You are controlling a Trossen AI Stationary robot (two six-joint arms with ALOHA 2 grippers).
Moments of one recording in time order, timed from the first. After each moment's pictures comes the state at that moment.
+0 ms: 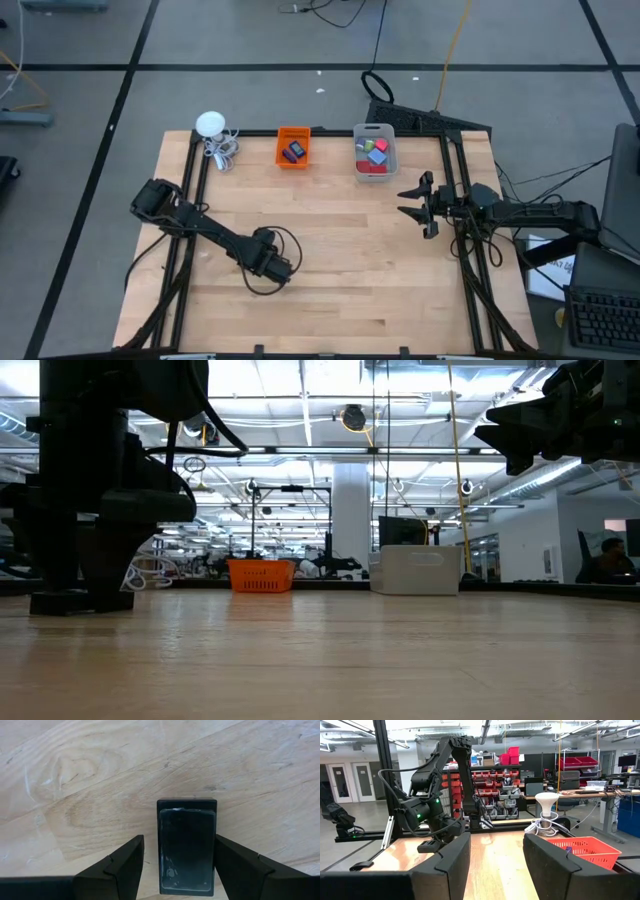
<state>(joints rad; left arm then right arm) -0.43 1.82 1.06 -0.99 -0.09 -1.65 -0.11 0.32 0.01 0.48 -0.08 0.07</state>
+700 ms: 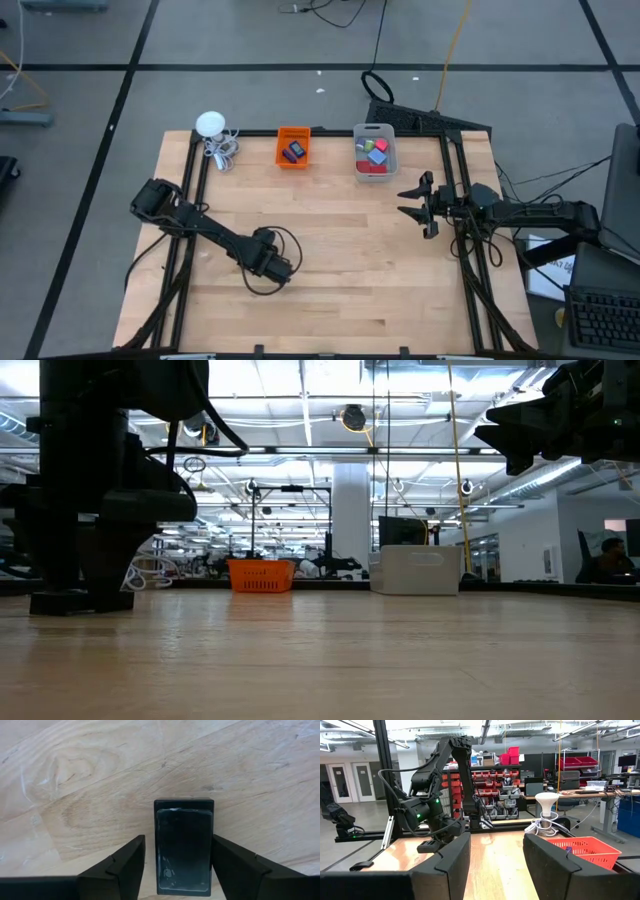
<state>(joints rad) -0.43 1.82 1.06 -0.97 -0.09 -1.65 -0.11 0.32 0.01 0.48 -0.08 0.07</state>
